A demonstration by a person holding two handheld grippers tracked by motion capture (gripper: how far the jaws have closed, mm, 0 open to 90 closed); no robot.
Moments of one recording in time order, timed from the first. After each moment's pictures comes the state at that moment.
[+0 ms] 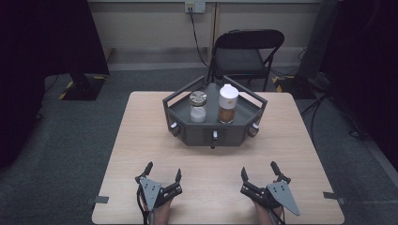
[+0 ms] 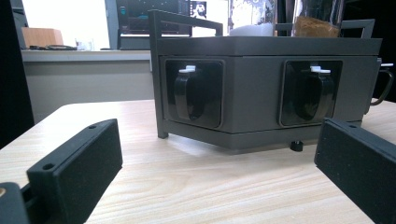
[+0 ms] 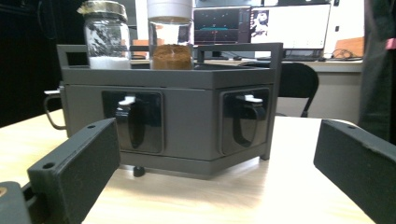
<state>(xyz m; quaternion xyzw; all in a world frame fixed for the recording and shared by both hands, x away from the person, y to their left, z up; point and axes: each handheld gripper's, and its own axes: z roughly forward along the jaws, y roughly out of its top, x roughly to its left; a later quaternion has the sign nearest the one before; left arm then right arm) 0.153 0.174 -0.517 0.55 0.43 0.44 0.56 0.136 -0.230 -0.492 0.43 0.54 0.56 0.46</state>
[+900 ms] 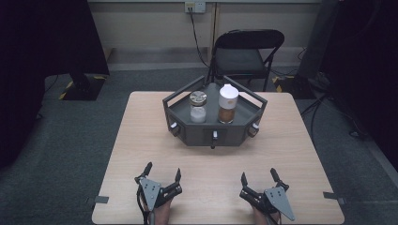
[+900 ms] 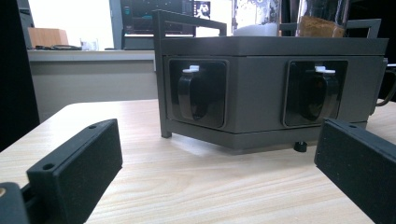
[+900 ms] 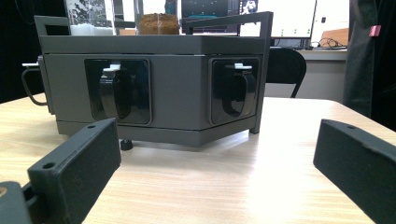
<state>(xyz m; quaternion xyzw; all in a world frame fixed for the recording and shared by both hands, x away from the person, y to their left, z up) 0.152 0.172 -0.517 0.55 0.44 0.44 0.56 0.131 -0.223 -0.512 0.45 0.54 0.53 0.47</state>
